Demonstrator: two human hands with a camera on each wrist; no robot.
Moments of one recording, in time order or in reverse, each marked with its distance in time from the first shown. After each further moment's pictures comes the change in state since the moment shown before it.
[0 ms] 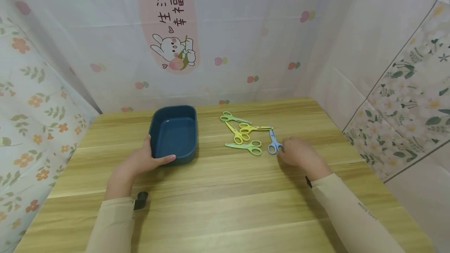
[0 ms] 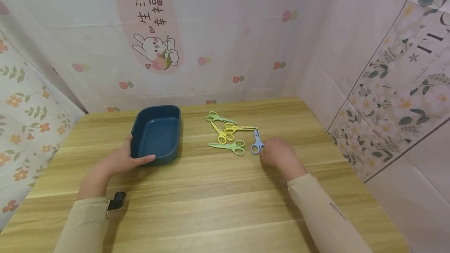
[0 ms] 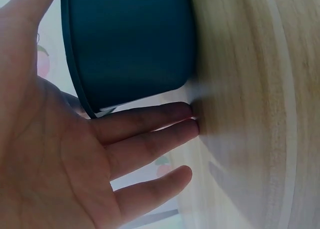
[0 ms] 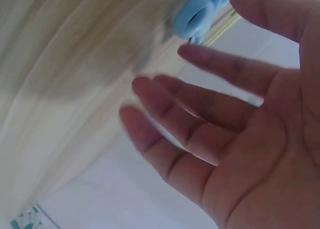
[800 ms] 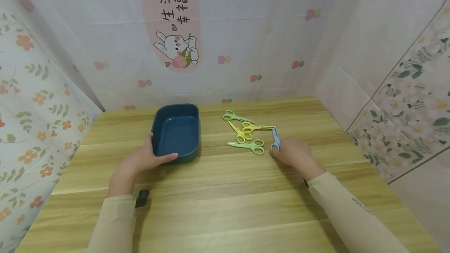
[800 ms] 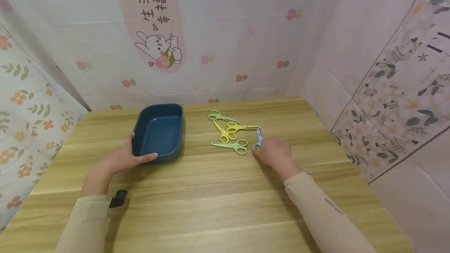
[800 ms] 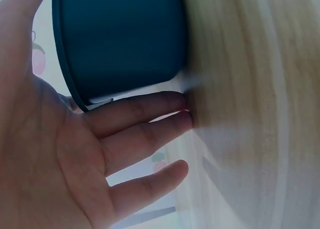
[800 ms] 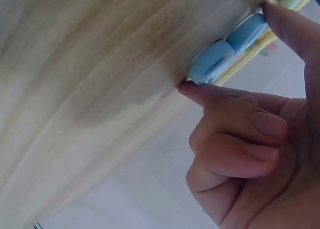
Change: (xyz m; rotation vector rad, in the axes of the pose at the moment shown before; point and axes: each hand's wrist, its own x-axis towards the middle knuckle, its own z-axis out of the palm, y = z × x) left_hand 0.004 -0.006 0.001 -0.001 0.041 -0.017; right_hand 0.011 -0.014 0.010 -0.016 -0.014 0.117
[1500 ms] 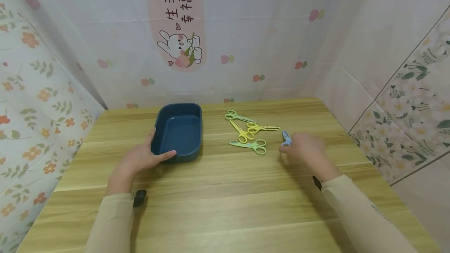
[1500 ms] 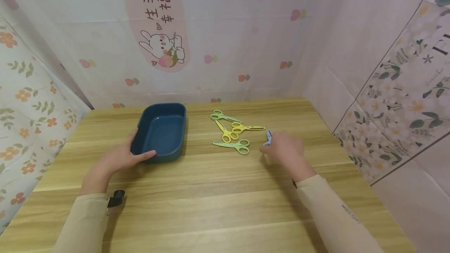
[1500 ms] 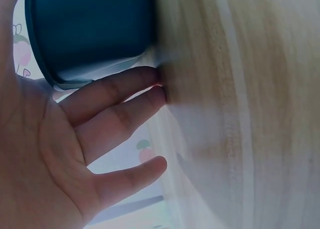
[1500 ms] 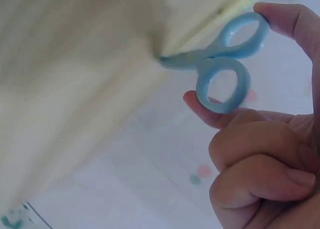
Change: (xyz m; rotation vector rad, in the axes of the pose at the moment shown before) left_hand 0.002 -0.016 -0.001 0.104 0.063 0.028; right_hand -0.018 0.010 -0.032 0.064 0.050 0.085
